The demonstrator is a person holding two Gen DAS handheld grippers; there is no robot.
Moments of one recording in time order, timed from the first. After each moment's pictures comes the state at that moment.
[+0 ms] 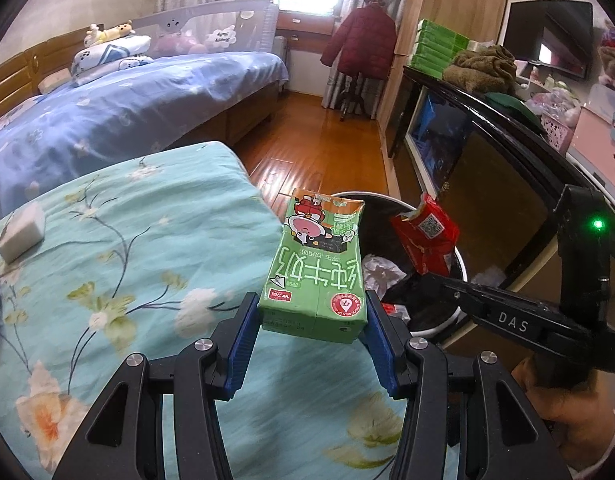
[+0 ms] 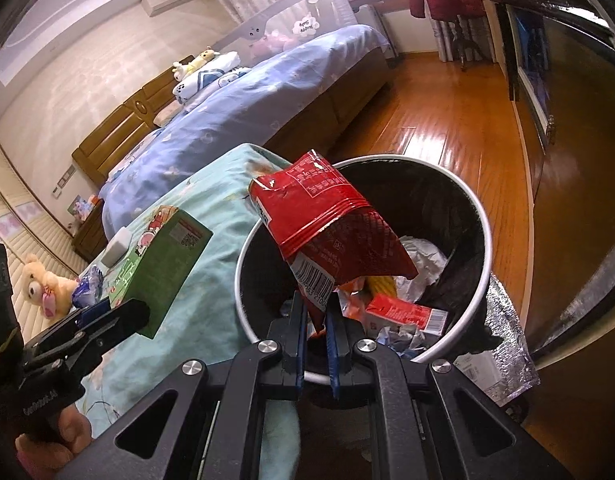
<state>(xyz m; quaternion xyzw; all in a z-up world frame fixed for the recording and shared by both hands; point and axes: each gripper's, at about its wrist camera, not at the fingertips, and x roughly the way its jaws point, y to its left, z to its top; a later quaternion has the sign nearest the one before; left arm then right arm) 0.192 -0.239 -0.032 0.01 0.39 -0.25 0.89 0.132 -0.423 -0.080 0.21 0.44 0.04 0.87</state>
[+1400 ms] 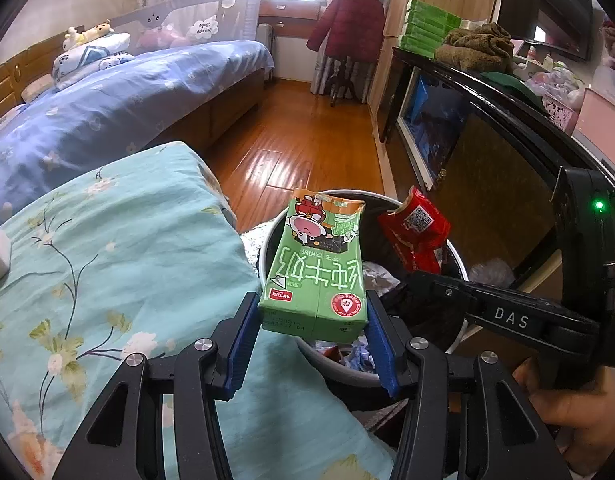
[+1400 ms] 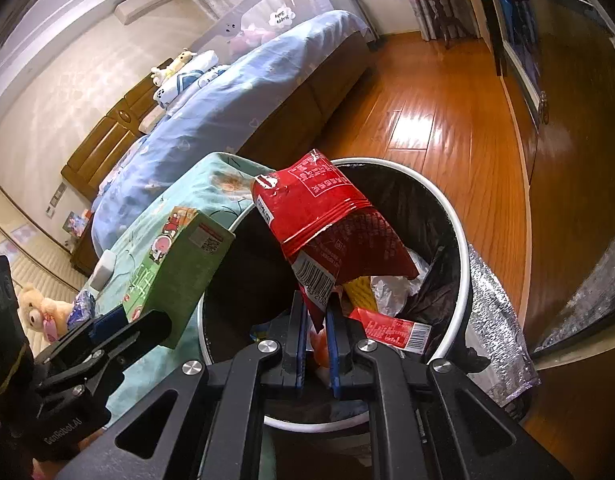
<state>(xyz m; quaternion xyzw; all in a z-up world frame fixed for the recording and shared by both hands) 0.220 -0.286 -0.041 0.03 0.41 -0.26 0.87 0.155 -0.455 -0.095 0.25 0.46 0.02 0.85</state>
